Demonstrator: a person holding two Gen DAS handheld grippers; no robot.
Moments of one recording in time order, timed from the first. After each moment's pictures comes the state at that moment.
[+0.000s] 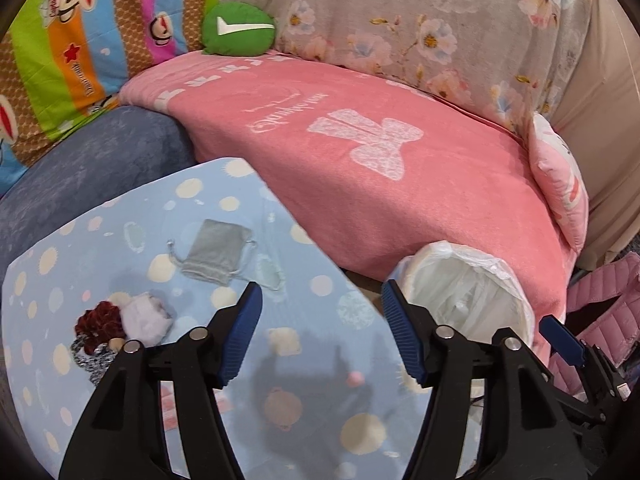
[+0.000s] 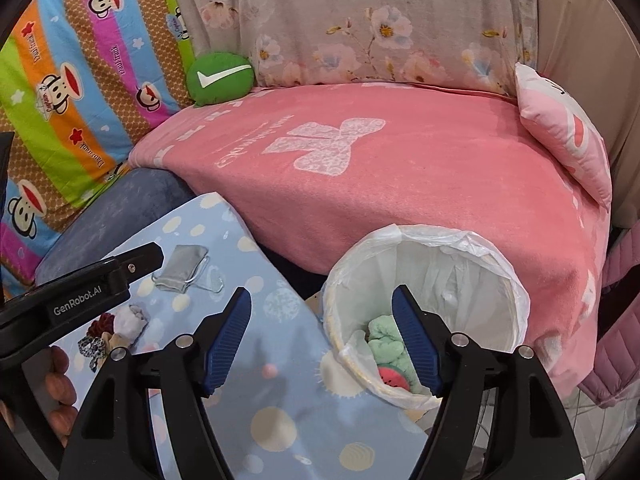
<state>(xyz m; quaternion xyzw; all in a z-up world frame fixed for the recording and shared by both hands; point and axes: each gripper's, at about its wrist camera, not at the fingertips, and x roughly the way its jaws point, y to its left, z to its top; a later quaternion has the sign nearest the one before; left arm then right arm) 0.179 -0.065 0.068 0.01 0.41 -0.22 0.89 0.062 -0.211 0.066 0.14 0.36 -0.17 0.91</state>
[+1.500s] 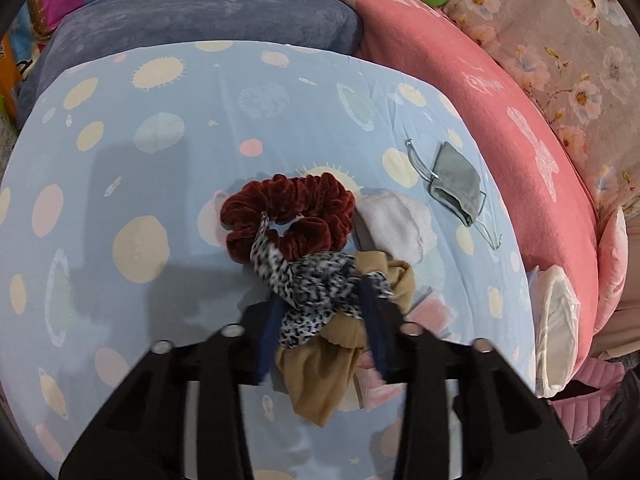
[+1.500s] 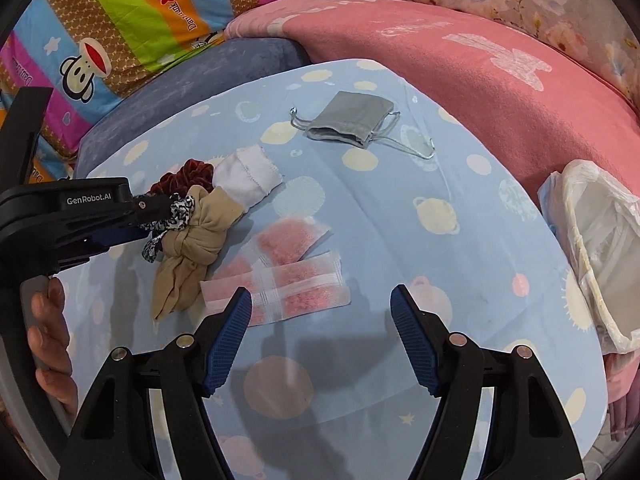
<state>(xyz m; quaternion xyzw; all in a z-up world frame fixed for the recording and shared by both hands) 0.231 0.169 -0.055 -0.15 0.54 -0.09 0.82 0.129 -0.009 -0.047 0.08 0.49 -0.01 0.87</state>
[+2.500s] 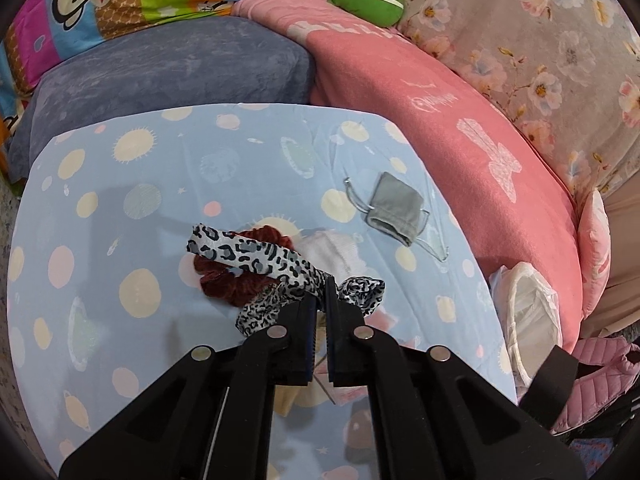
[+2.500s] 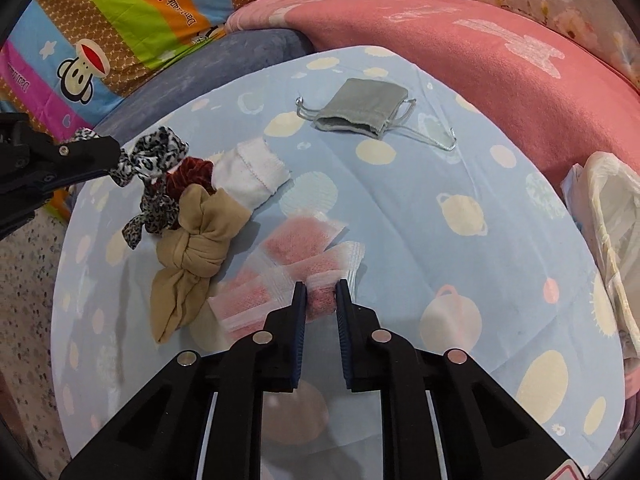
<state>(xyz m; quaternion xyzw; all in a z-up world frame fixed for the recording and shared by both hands) 0.219 0.141 0.013 -0.12 0.49 -0.13 0.86 0.146 -0.009 -0.056 0.10 0.49 0.00 0.86</state>
